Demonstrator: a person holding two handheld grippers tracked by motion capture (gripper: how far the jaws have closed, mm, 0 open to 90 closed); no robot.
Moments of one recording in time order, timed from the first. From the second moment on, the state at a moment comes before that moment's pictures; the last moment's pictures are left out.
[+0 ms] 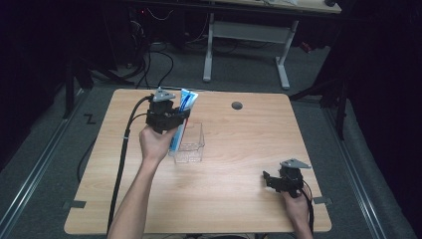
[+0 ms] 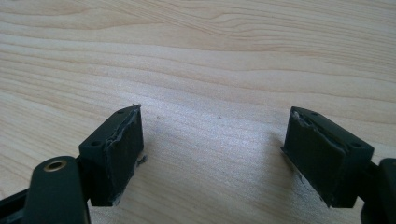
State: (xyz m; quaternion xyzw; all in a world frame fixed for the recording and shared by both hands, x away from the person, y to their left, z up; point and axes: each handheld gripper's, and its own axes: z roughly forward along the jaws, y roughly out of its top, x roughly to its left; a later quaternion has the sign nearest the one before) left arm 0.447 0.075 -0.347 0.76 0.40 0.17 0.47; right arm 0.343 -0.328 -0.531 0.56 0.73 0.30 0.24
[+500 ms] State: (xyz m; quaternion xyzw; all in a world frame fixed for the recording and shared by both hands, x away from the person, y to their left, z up) left arm 0.463 0.056 -0.343 0.76 0.40 0.19 0.47; right arm 0.343 -0.328 -0.531 0.56 0.73 0.30 0.24
